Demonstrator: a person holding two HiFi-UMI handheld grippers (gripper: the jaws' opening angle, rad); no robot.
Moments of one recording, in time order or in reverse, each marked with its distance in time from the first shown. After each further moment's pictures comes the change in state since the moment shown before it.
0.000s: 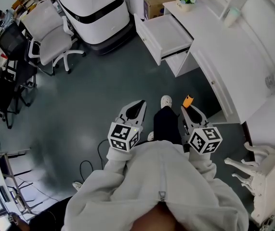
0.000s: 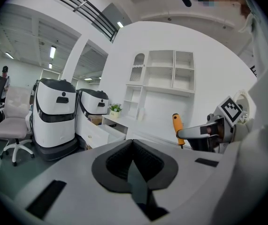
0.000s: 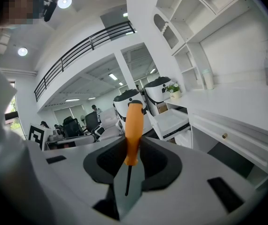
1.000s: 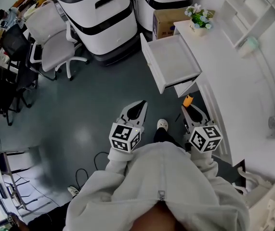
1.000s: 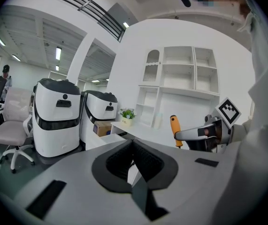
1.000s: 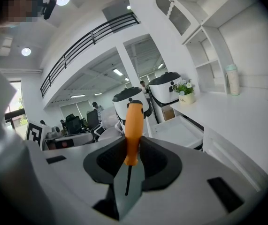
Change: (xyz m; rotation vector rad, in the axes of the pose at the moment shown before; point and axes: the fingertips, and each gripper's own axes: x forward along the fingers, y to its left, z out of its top) left arm 0.147 0.099 0.080 -0.027 -0.027 0.090; right arm 0.164 -0.074 0.114 -0.053 0.063 0.091
